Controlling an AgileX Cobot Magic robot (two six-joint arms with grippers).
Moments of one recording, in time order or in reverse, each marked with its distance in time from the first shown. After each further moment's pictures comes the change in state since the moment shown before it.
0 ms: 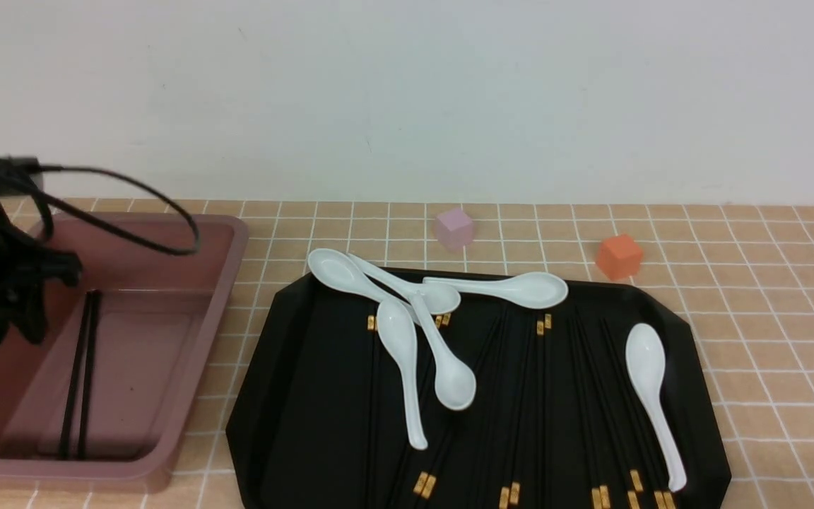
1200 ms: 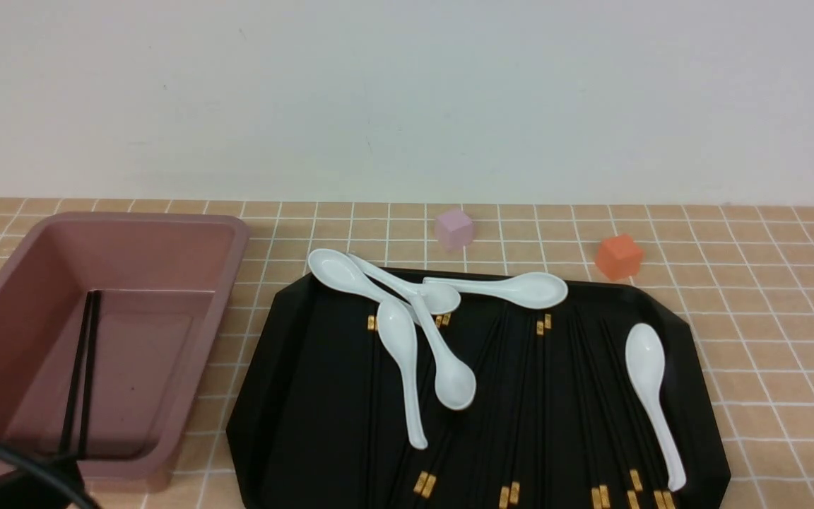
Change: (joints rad) right arm 0.000 0.000 0.000 0.000 0.000 0.000; left arm 0.001 -1.388 1.086 -0.854 -0.451 0.396
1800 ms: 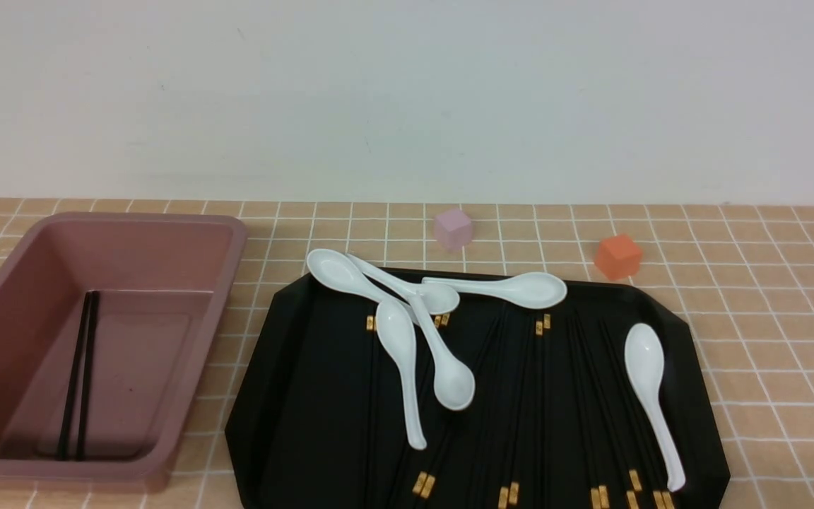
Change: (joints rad) right arm 0.000 0.000 0.000 0.000 0.000 0.000; left arm -0.035 -0.174 0.116 0.259 -0.282 -0.059
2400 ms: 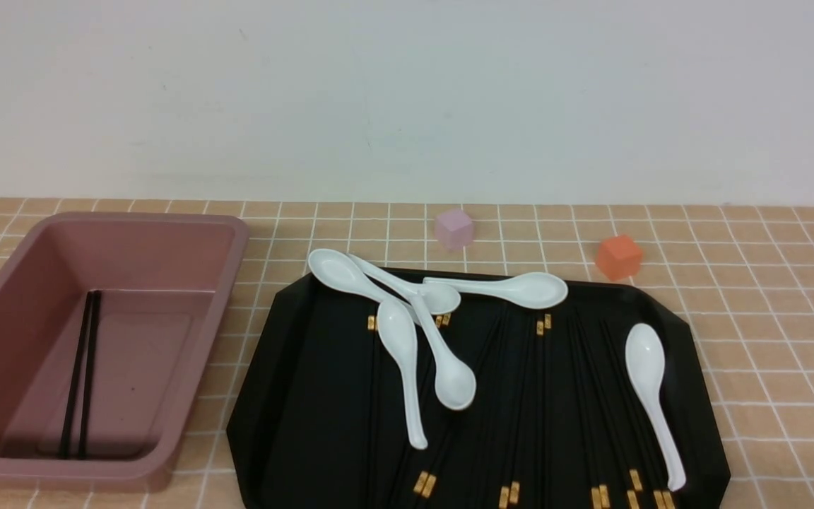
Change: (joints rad) right arm 0.000 0.000 0.000 0.000 0.000 0.000; left arm -0.250 -0.181 0.232 0.653 -0.049 -0.783
